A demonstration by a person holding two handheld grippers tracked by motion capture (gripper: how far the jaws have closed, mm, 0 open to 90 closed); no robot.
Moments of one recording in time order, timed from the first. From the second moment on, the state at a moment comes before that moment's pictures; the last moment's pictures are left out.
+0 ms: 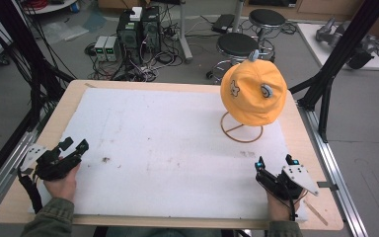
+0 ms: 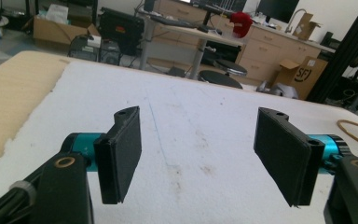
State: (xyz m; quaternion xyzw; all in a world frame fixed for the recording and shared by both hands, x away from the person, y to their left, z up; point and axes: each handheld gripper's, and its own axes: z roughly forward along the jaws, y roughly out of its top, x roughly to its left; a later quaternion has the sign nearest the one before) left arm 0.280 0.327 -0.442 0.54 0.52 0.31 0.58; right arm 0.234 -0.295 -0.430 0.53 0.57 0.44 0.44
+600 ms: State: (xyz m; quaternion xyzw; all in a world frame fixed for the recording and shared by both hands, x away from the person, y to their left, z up) left arm 0.280 0.326 -0.443 0.54 0.53 0.30 0.58; right arm 0.231 -0.292 -0.431 0.53 0.57 0.45 0.44
